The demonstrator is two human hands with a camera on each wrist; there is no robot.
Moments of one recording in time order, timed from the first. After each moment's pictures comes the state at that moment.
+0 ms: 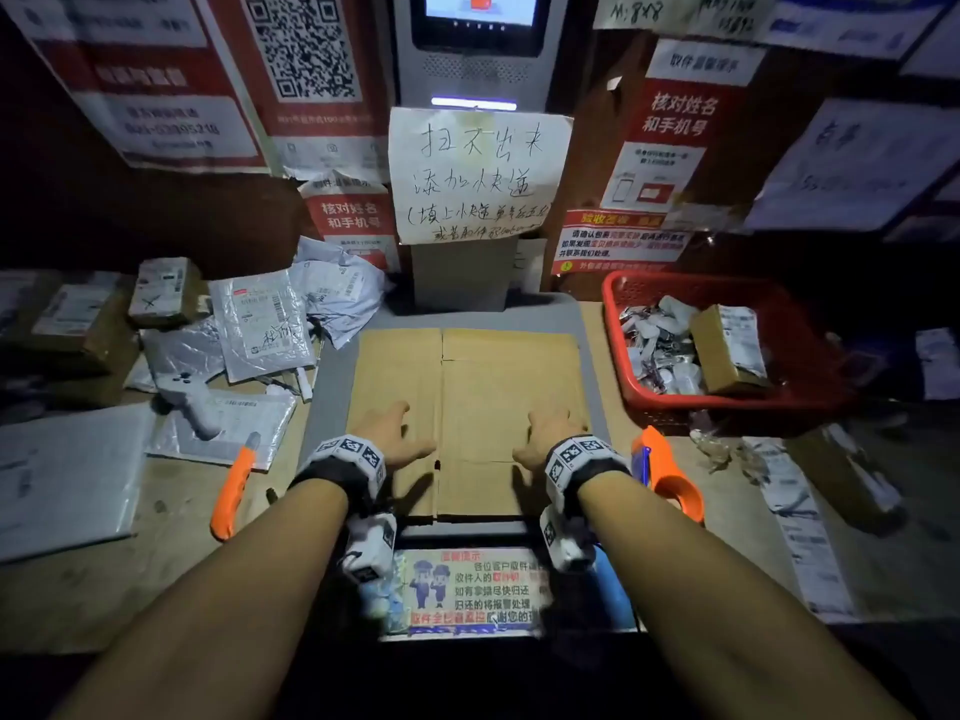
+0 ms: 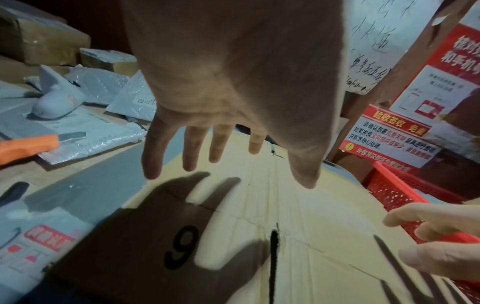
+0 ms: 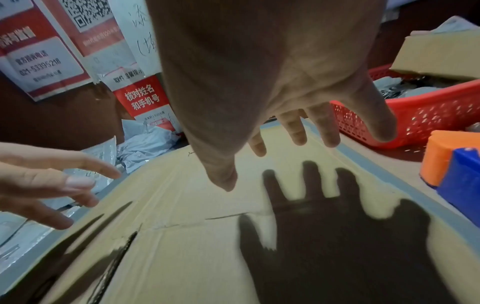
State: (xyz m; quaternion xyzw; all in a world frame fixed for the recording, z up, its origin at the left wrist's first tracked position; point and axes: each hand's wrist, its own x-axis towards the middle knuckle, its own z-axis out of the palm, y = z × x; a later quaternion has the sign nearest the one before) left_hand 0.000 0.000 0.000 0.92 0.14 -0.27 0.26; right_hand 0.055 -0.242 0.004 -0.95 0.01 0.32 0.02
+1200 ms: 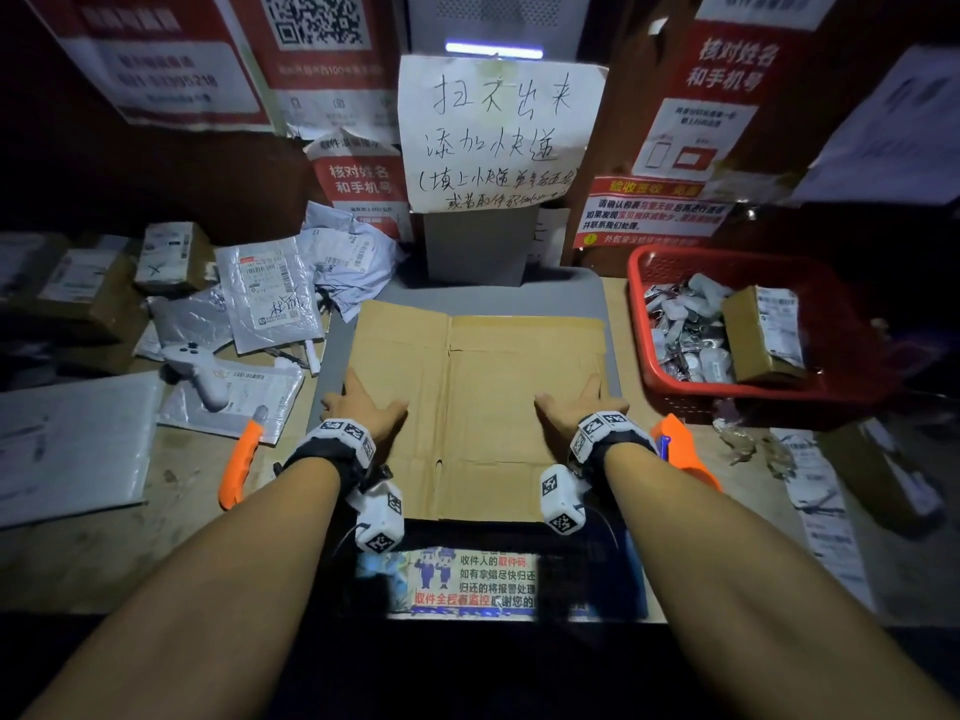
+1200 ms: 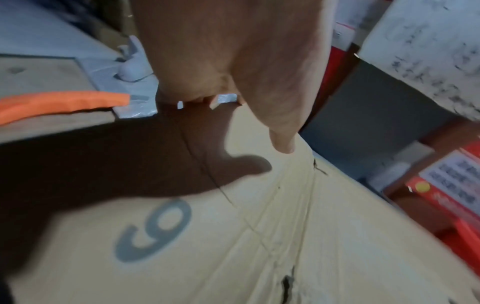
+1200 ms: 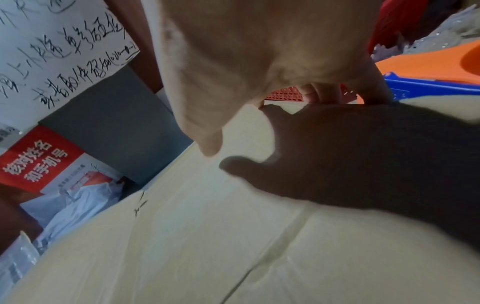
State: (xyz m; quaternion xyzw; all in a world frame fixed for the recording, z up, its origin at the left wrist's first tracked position) left_hand -0.010 0.014 0.004 0.86 0.38 -0.17 0.29; right_hand 0.064 -0.265 0.017 -0.92 0.21 0.29 0.16
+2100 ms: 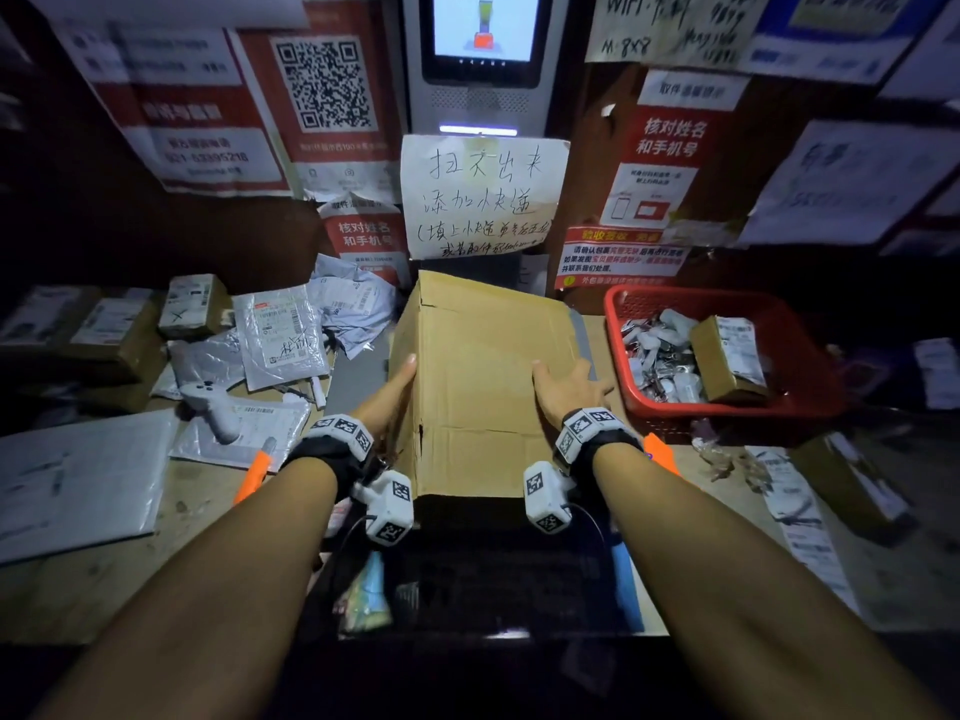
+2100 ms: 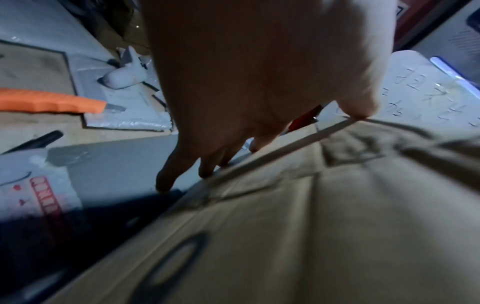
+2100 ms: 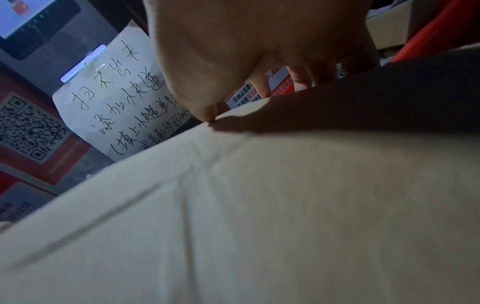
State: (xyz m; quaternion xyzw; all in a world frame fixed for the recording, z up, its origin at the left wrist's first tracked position) left_hand -0.014 -0.009 0.090 0.71 0.24 -0.21 0.63; right_hand 0.058 -0.241 0.086 -0.92 0.22 0.14 0.31
